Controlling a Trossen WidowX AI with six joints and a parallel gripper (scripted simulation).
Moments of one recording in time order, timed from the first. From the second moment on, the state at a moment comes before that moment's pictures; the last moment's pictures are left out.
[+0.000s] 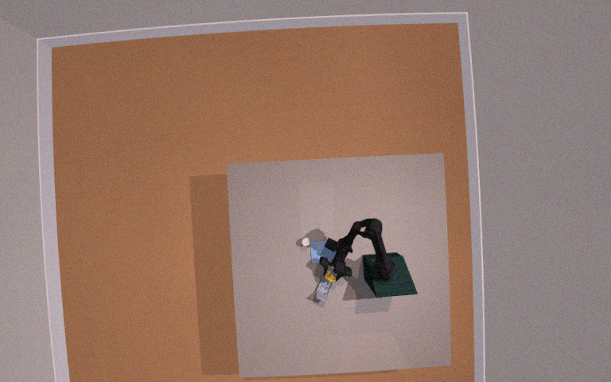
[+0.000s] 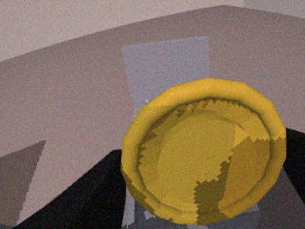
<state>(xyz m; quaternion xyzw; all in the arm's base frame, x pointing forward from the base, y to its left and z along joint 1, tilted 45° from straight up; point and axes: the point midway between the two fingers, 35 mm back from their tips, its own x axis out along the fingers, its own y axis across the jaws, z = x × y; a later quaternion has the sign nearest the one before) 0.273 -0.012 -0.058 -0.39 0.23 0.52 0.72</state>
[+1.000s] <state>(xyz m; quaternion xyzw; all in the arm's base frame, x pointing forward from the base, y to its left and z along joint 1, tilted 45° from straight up) 0.282 0.012 -0.083 -0.40 0.23 0.51 0.73</state>
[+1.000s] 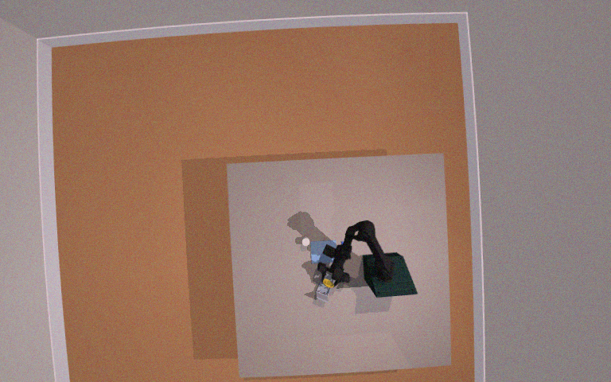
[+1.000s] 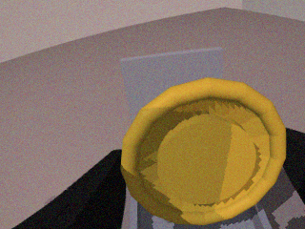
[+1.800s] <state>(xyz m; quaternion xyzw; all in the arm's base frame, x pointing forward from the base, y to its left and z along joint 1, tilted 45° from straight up) 0.280 0.003 -0.094 -0.40 0.23 0.51 0.73</state>
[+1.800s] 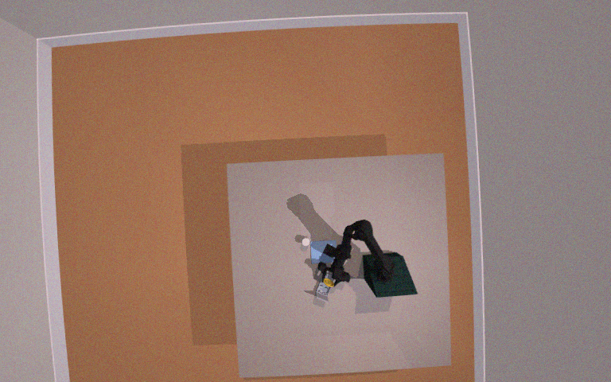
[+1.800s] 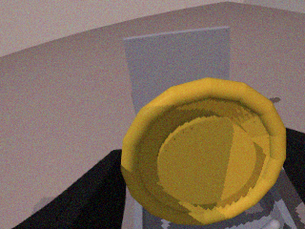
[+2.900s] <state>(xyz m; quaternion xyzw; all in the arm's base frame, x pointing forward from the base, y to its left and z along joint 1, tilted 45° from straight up) 0.273 0.084 -0.015 -0.36 0.29 0.51 0.72</state>
